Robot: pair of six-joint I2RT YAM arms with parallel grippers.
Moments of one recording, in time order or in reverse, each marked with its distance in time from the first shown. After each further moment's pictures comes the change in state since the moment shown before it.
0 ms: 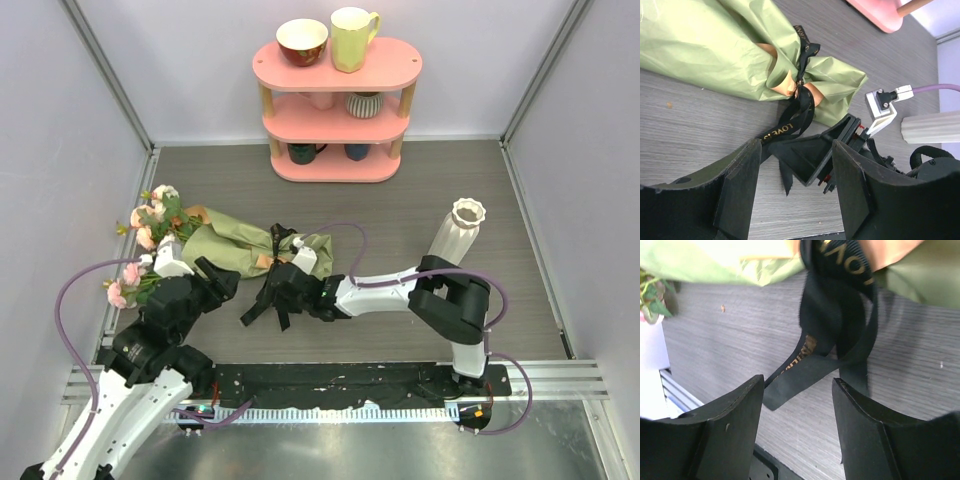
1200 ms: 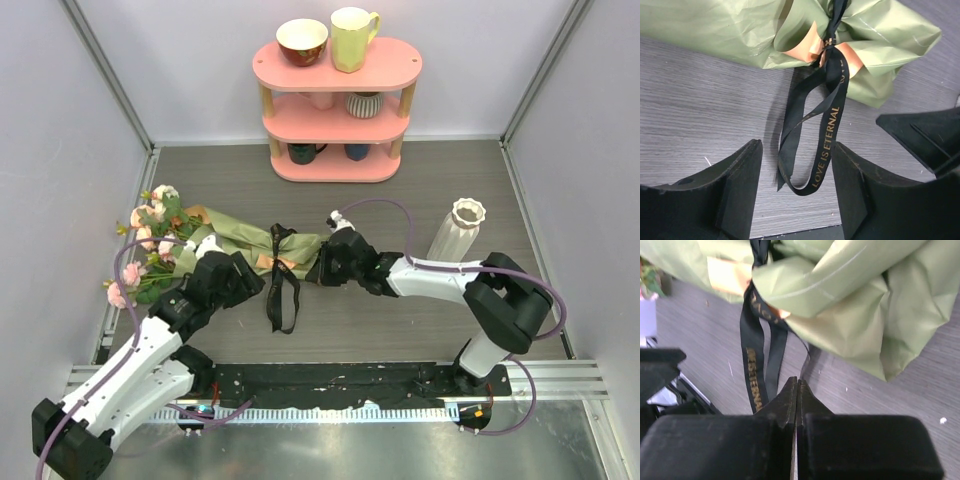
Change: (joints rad) left arm 0.000 0.387 -0.064 0.150 0.124 -0.051; right arm -0.302 -0.268 -0.250 0.067 -0.296 -0.321
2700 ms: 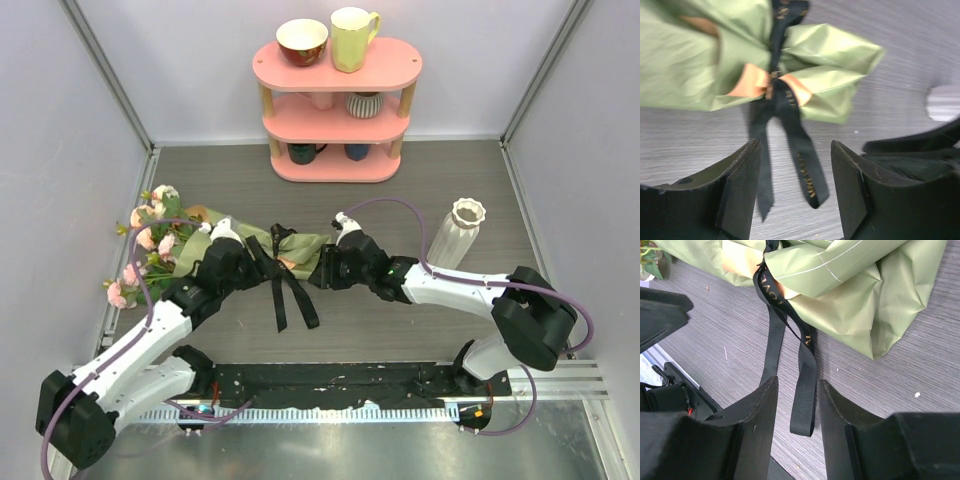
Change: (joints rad) left arm -0.053 0.185 0.051 0.251 0.040 0.074; right arm 0.013 -0.150 -0.056 -0.092 0.014 -0.131
